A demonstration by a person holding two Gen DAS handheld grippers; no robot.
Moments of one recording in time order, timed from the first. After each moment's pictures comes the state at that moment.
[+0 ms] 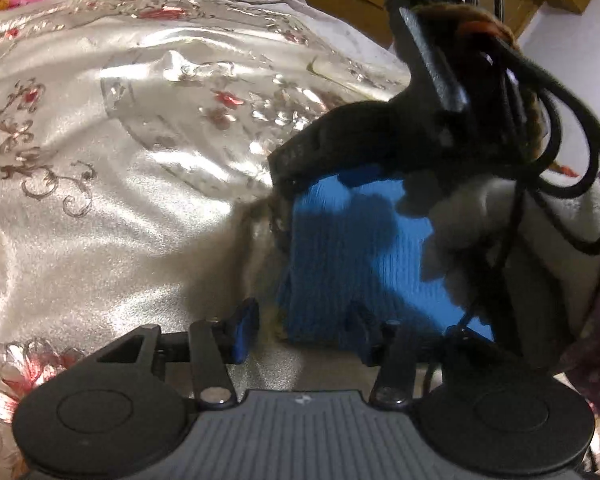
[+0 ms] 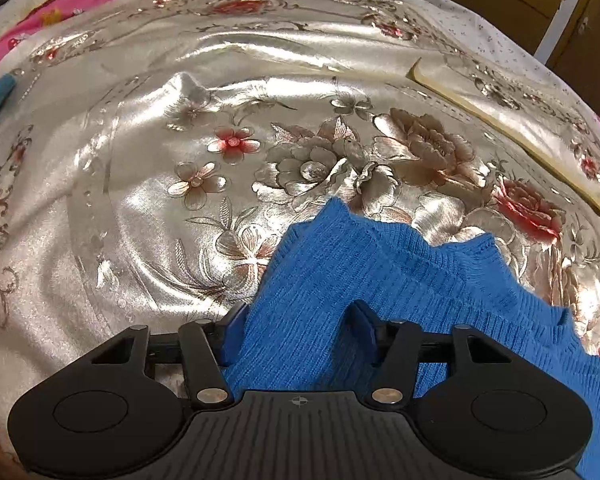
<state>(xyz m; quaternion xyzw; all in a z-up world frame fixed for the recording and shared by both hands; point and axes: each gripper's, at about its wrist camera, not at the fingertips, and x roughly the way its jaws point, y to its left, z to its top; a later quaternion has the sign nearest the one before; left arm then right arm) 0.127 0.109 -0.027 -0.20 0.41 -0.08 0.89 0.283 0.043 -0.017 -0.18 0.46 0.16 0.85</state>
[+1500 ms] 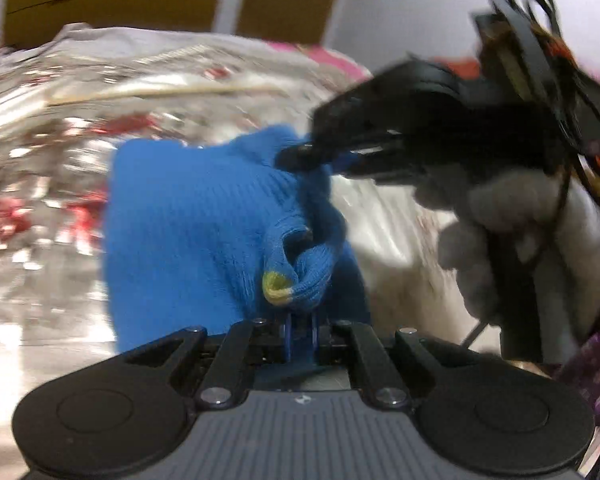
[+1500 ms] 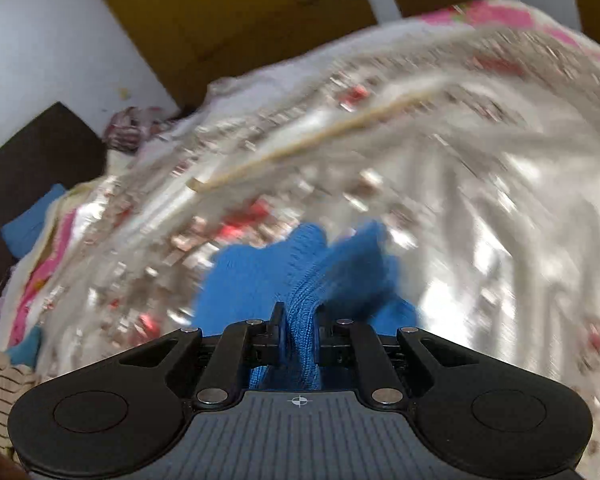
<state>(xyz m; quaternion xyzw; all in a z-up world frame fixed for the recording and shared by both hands) 0.138 -0.152 -0.001 -0.03 0.39 -0.26 0.88 0.230 -0.322 0.023 0.20 0.38 0.11 0.90</state>
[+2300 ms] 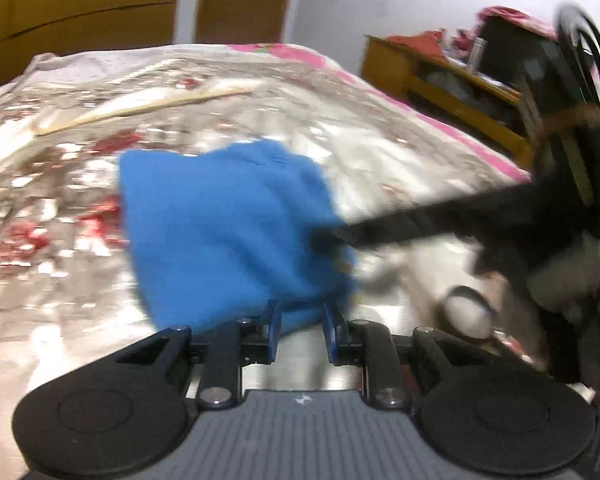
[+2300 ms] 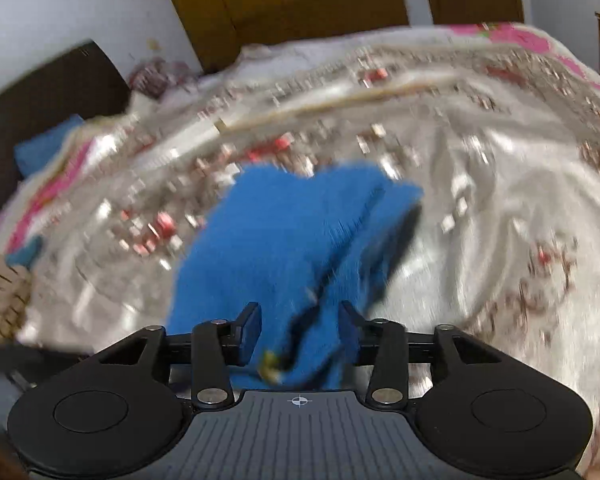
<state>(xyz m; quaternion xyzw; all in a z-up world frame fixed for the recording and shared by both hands) 0.100 -0.109 0.028 0.02 0.37 -0.29 0.88 0.131 -0.302 0.021 0.10 0.40 0.13 0.90</state>
